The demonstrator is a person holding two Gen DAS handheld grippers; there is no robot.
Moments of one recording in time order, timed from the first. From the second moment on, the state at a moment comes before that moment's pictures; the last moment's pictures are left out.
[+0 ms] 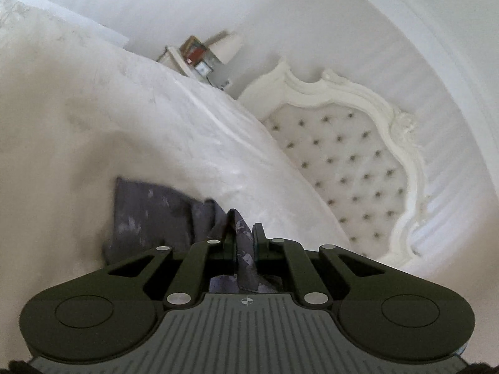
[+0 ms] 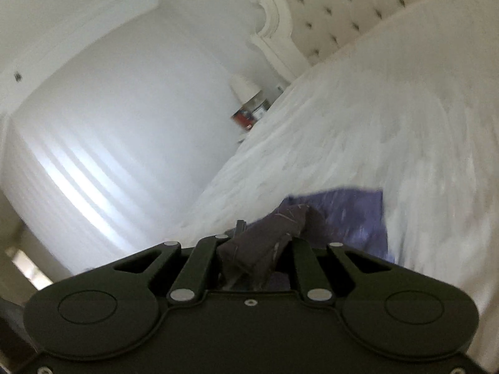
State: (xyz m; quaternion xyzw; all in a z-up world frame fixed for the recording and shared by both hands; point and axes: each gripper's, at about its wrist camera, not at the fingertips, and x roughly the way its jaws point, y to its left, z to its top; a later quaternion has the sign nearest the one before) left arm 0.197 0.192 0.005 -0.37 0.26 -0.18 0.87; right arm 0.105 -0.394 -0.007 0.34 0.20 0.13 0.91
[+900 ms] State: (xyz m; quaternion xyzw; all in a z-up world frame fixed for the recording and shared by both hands) left arm 0.313 0.198 -0.079 -0.42 0.29 -0.13 0.85; right arm 0.261 -0.387 -0.090 0.31 0.24 0.06 0.92
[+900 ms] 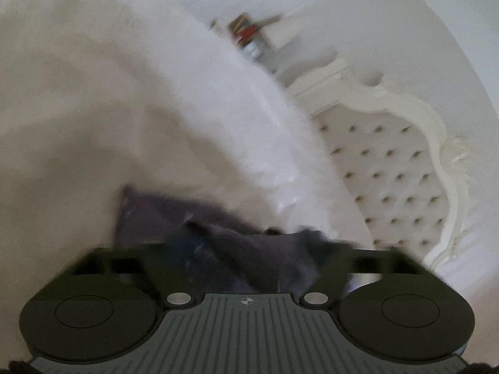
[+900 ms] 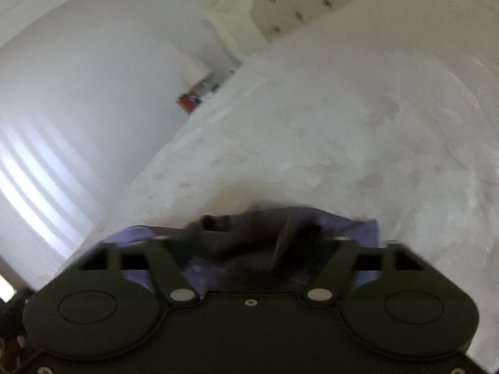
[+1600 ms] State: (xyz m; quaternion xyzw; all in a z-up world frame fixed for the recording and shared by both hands) left arm 0.293 0.019 -0.064 -0.07 0.40 -0.17 0.90; right arm 0.232 -0.230 -0.076 0.01 0.32 0.15 0.93
